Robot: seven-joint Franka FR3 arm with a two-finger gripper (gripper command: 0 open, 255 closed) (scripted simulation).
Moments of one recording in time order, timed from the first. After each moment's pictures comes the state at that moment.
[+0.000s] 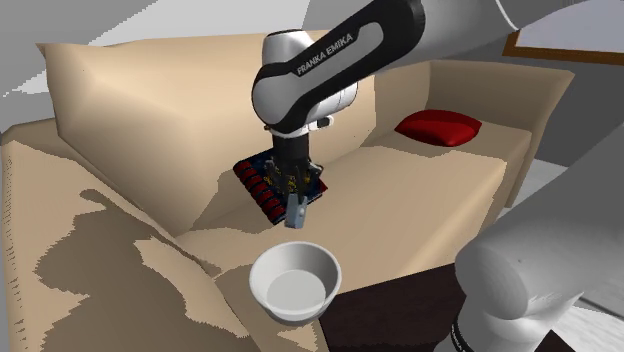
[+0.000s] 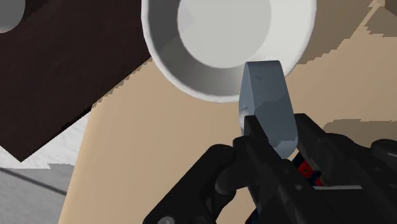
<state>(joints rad) 0.17 -0.34 0.47 -2.44 0.15 2.13 1.12</state>
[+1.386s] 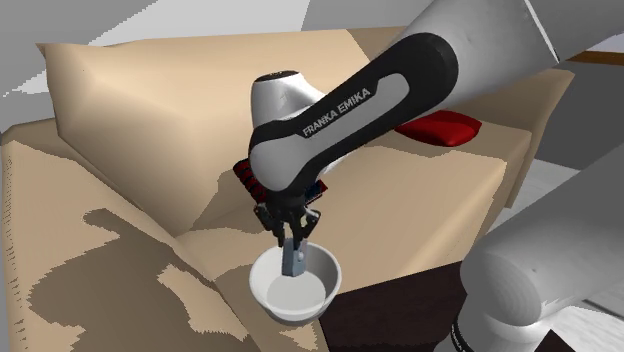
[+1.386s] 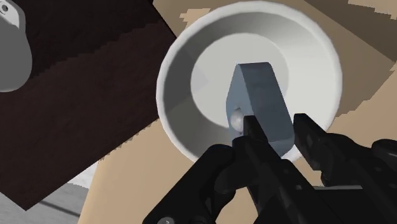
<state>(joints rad) 0.27 -0.42 0.60 -2.63 0.26 2.25 1.24</state>
